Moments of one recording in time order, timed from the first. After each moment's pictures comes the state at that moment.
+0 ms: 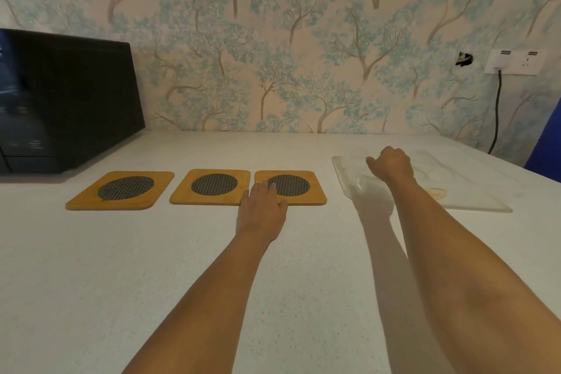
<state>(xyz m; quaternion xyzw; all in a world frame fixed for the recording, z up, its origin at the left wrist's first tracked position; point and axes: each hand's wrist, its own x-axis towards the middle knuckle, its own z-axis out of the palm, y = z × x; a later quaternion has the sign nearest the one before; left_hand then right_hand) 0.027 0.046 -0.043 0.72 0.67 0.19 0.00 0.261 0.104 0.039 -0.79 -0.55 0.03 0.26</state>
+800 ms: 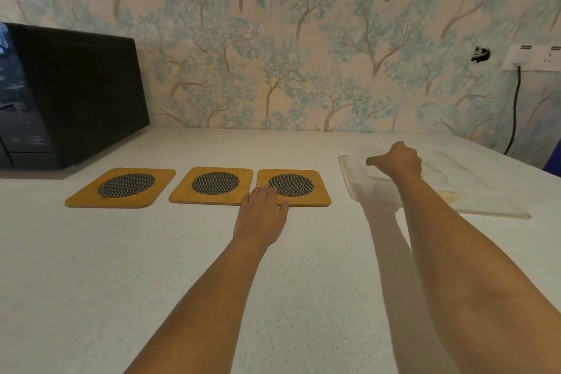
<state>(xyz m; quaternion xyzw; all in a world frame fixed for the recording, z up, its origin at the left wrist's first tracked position) 0.025 0.050 -0.048 0.72 0.67 0.18 0.03 0.262 0.120 0.043 -0.80 -0.49 0.10 0.33</state>
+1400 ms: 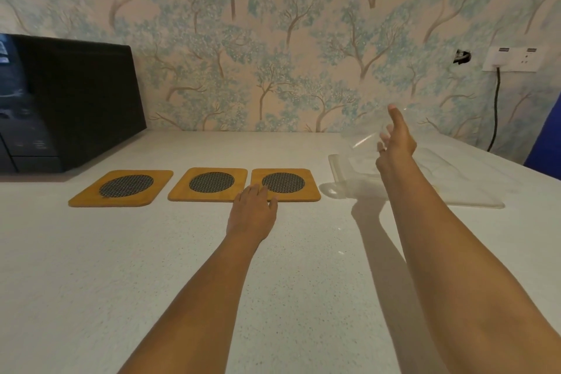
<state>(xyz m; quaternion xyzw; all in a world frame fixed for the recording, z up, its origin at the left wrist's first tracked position) 0.024 0.037 -0.046 0.71 0.67 0.20 0.02 0.253 0.084 0.076 -0.43 -0.19 0.44 0.77</state>
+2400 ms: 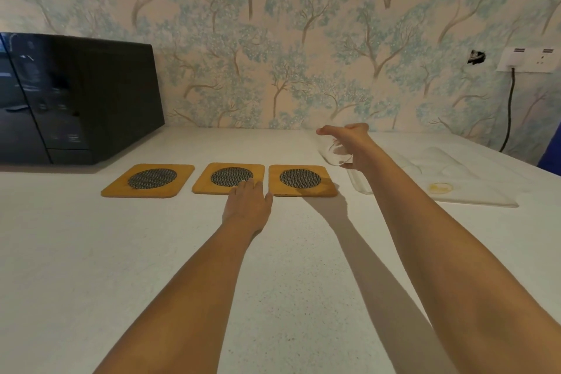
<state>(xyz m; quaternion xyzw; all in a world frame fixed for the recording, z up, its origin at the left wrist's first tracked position) -0.018 0.018 -0.032 0.69 0.71 0.15 0.00 0.173 0.068 0.079 -0.59 -0.49 0.42 0.48</state>
